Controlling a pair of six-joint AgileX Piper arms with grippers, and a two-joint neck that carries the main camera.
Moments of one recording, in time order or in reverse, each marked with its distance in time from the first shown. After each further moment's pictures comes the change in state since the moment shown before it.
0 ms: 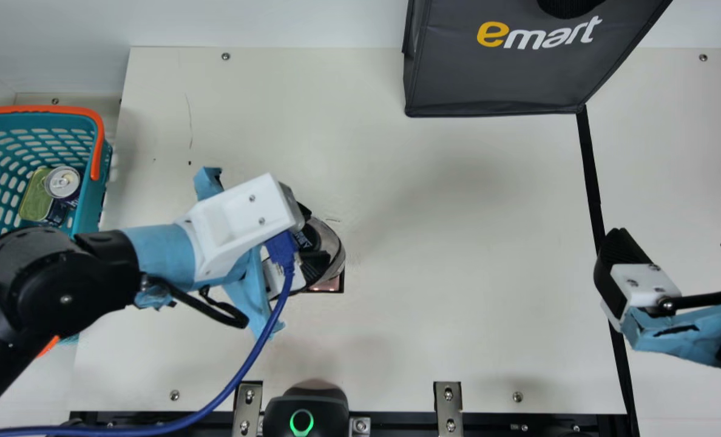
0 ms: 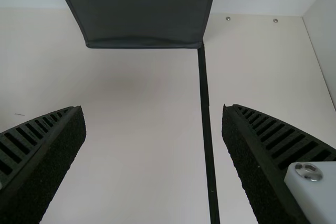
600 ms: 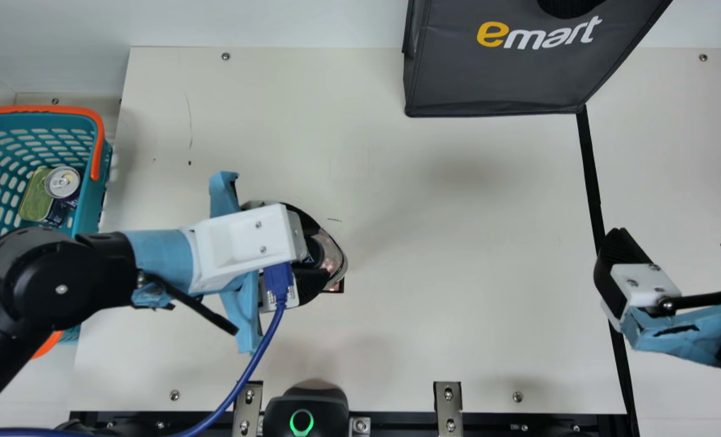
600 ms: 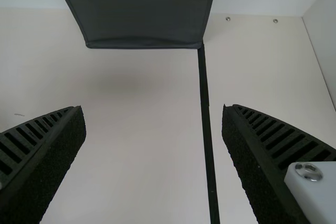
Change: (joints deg) left arm 1.6 0.3 1.3 -6.1 2.3 15.4; right arm 0.0 0.0 0.0 0.0 -0.1 0.0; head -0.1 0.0
